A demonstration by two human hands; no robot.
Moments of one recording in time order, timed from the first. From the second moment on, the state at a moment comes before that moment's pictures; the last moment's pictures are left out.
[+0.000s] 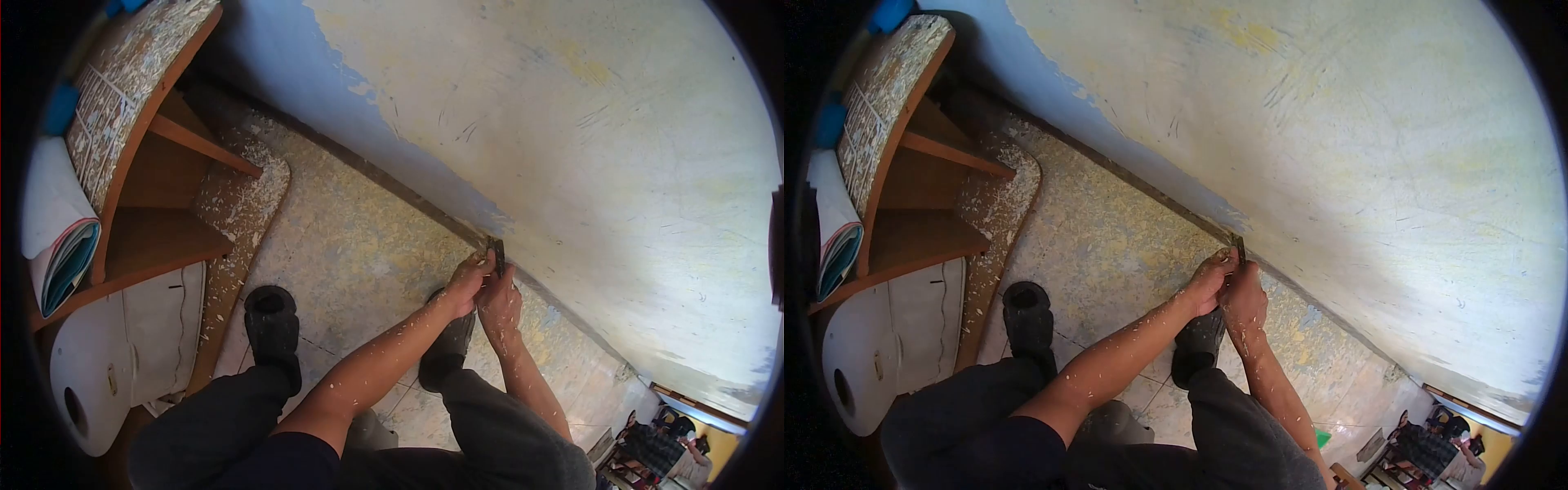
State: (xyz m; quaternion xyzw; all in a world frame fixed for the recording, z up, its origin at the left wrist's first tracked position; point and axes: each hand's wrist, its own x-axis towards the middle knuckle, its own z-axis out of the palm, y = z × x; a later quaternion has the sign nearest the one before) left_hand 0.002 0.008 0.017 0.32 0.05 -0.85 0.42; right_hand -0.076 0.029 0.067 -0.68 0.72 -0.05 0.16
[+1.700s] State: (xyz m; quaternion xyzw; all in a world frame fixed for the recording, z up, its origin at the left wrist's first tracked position) left_hand -0.015 0.003 0.010 0.33 0.03 -0.86 0.39; right_hand -0.093 0.028 0.074 -0.63 0.75 -0.07 0.19
